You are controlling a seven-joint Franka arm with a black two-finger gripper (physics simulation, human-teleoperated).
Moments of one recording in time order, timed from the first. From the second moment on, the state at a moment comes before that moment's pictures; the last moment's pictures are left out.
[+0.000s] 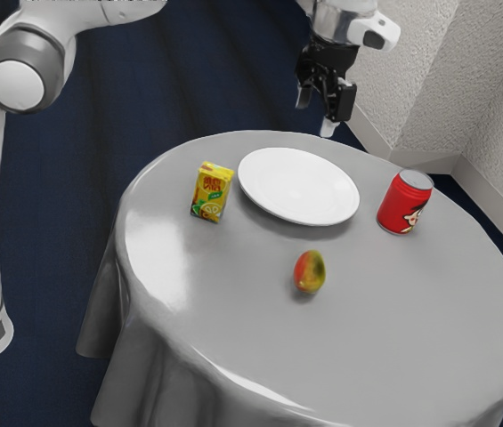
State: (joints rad) arm -0.01 0.13 -0.17 -1.10 0.07 1.30 -0.27
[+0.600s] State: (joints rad) arm 0.02 0.03 -0.18 -1.58 0.04 1.59 -0.49
